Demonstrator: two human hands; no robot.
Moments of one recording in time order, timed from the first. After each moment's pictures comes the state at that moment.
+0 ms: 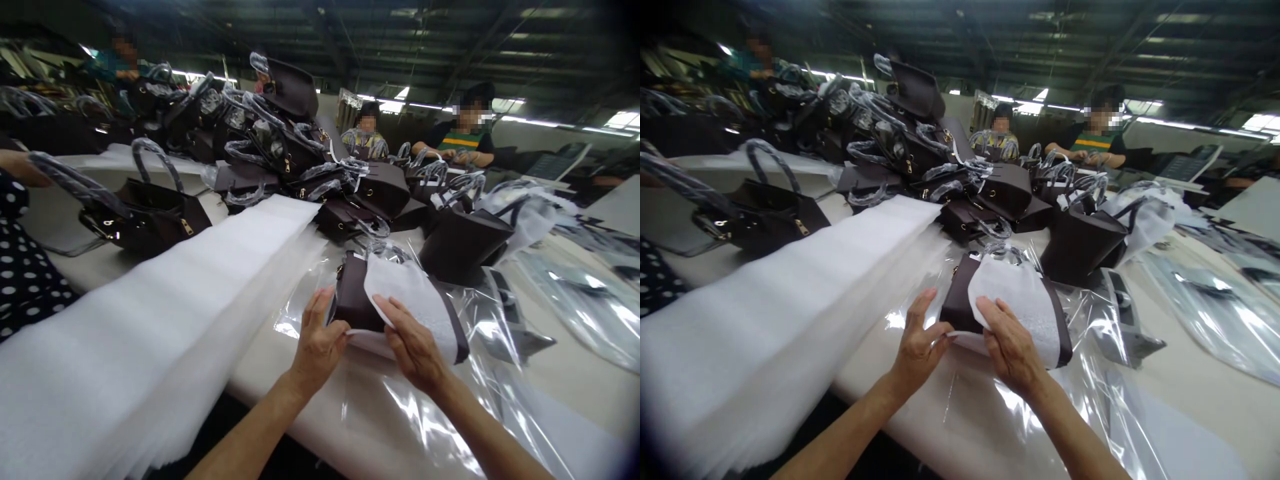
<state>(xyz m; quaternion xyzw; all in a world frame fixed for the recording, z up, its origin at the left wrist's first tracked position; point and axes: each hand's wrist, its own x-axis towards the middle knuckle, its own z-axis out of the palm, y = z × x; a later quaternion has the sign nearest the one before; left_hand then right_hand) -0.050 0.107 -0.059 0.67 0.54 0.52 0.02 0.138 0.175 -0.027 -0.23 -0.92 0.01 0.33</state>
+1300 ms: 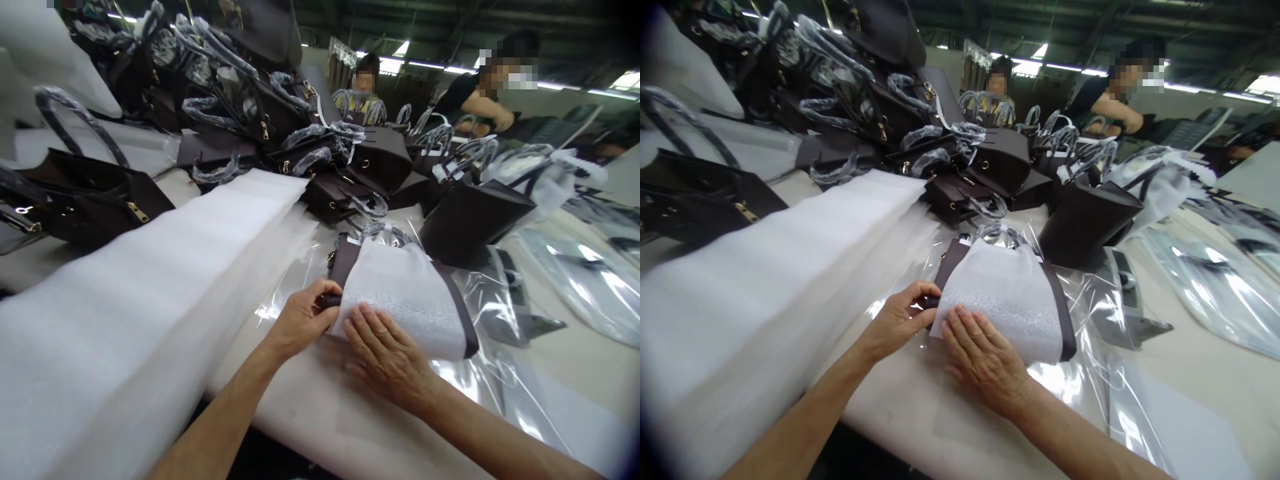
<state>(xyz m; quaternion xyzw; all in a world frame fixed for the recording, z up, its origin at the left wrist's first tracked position) -0.078 0.144 -0.038 0.60 0.52 0.47 0.40 0.128 0.162 -0.060 -0.16 -0.95 -0.21 0.17</state>
